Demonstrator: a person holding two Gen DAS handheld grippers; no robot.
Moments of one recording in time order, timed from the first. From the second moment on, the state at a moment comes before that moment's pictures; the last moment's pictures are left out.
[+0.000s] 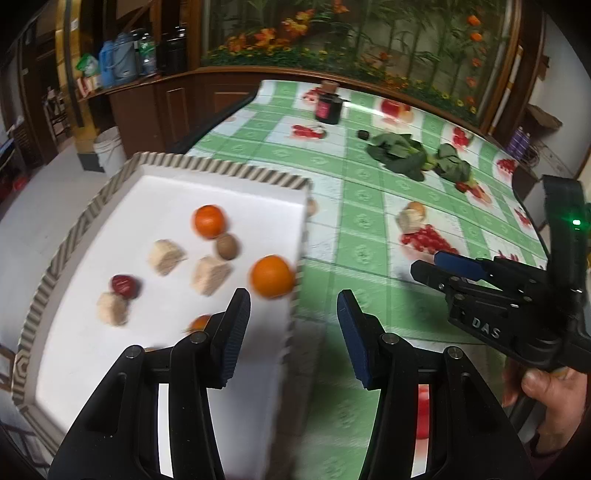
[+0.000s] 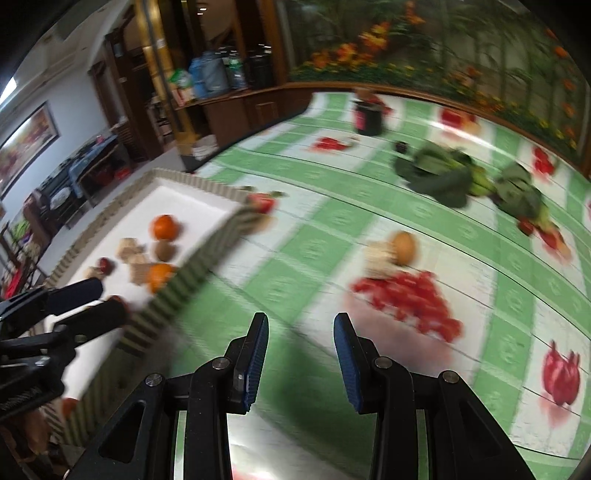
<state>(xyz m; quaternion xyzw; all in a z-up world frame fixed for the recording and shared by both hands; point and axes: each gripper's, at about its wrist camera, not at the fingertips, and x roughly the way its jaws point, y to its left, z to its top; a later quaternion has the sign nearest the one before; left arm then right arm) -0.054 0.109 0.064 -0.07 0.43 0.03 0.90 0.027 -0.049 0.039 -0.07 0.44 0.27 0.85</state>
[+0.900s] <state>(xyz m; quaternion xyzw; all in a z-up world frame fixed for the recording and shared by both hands) 0.070 0.002 0.037 -0.05 0.48 -0.06 0.88 0.092 -0.143 0.027 -0.06 0.46 0.21 0.86</state>
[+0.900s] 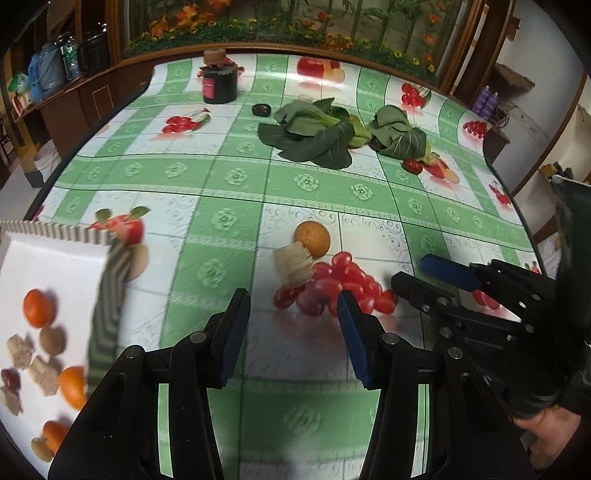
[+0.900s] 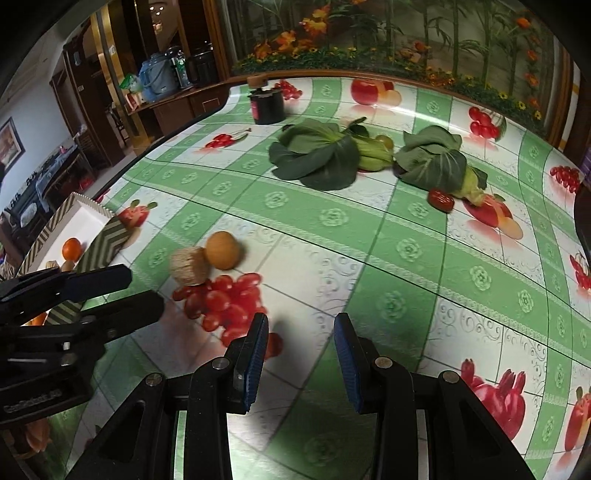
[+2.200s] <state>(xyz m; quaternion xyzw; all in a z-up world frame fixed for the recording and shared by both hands) 0.036 0.055 0.050 -0.08 0.44 -0.01 0.90 0.123 -0.072 0.020 -0.06 0.45 0.30 0.84</state>
